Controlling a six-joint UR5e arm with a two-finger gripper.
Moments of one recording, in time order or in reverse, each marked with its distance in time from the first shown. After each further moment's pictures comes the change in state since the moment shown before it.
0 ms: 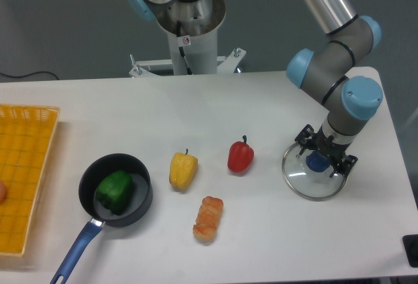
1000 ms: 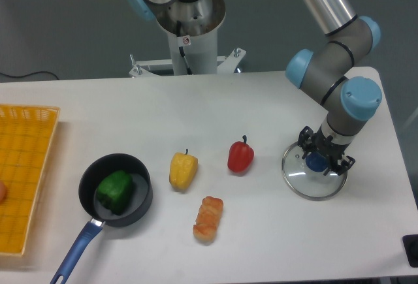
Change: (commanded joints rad) arm -0.008 0.000 -0.003 0.000 0.026 0.003
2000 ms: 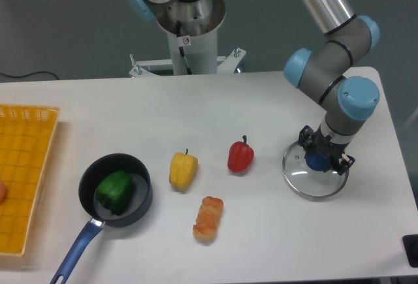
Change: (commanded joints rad) arm -0.003 0.024 0.009 0.003 0.008 0.000
